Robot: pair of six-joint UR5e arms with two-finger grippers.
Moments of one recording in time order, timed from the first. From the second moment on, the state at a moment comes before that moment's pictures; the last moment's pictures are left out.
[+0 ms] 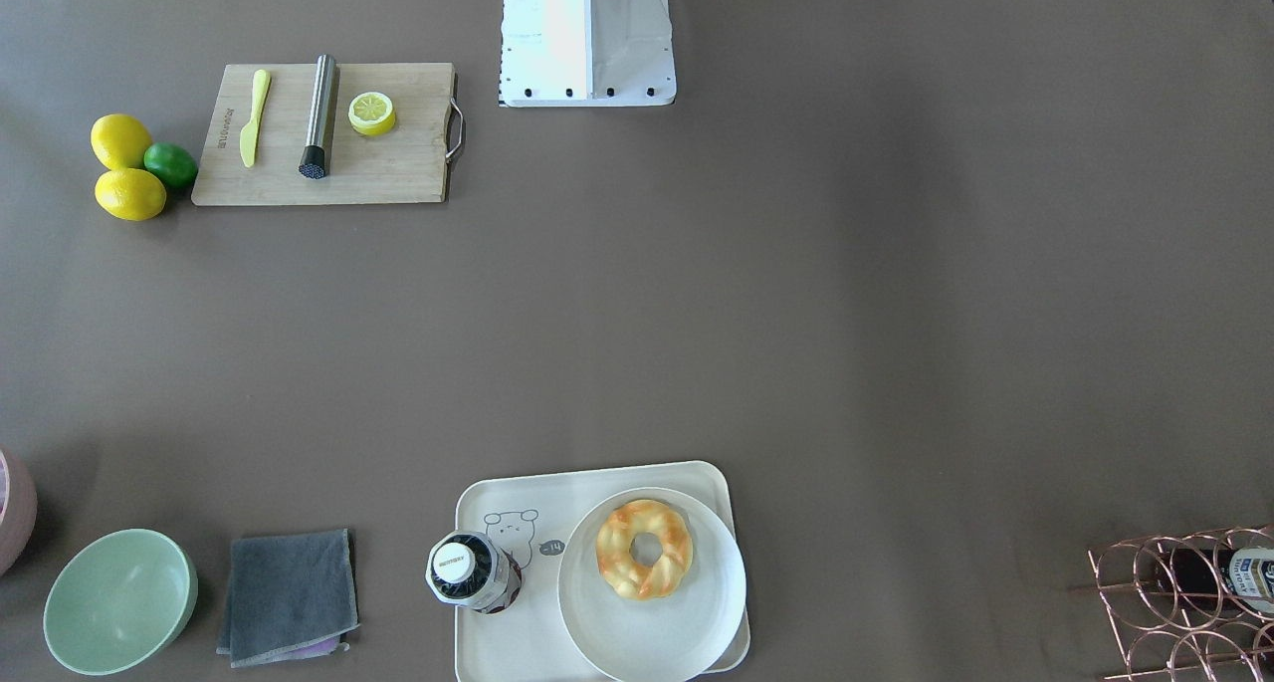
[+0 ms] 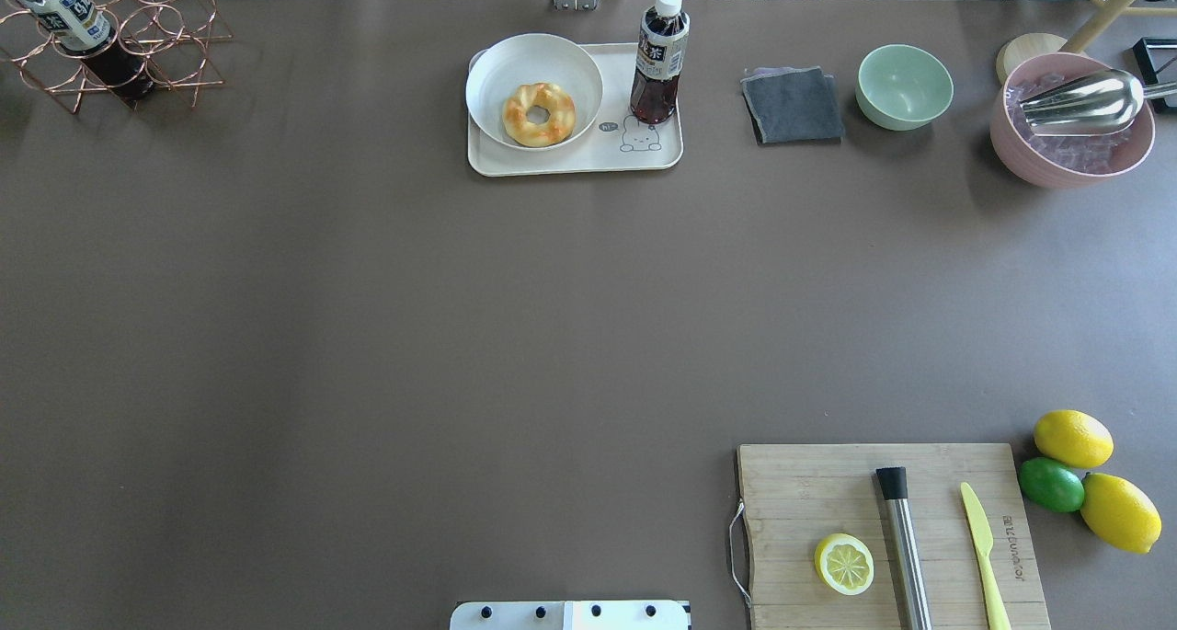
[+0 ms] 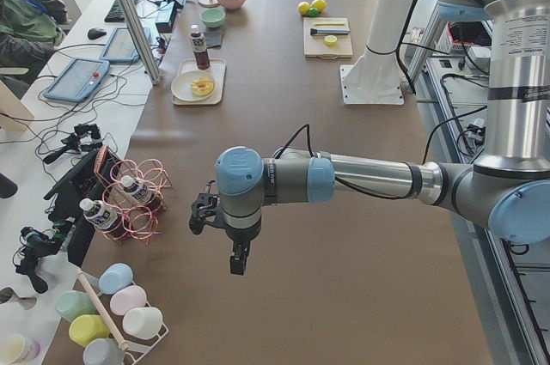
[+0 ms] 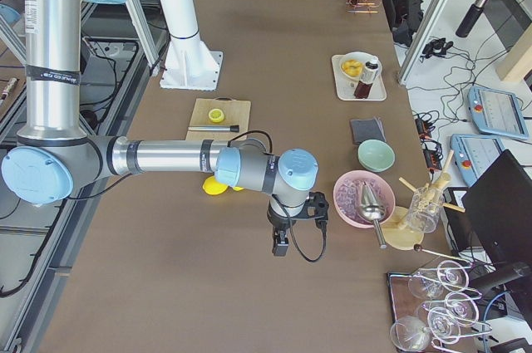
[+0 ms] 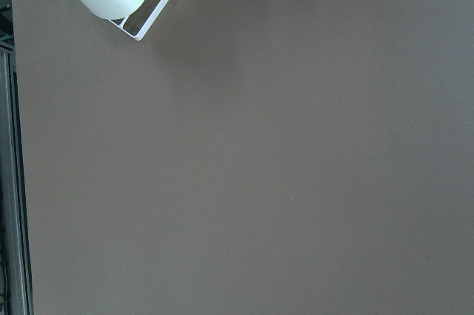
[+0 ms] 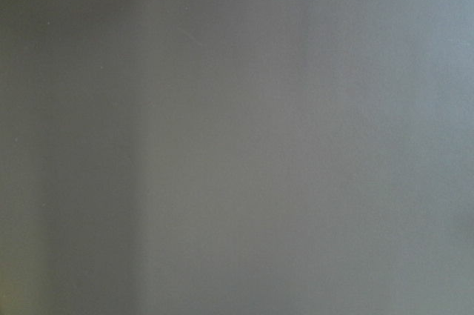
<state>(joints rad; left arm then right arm) -1.71 -1.52 -1.73 -1.42 -2.28 0.22 1.58 -1.66 1.70 -1.75 2.24 -0.17</state>
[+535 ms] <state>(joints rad) -1.70 -1.51 -1.73 -1.50 -2.28 0.23 1.59 -1.66 1.67 -1.70 2.25 -0.17</state>
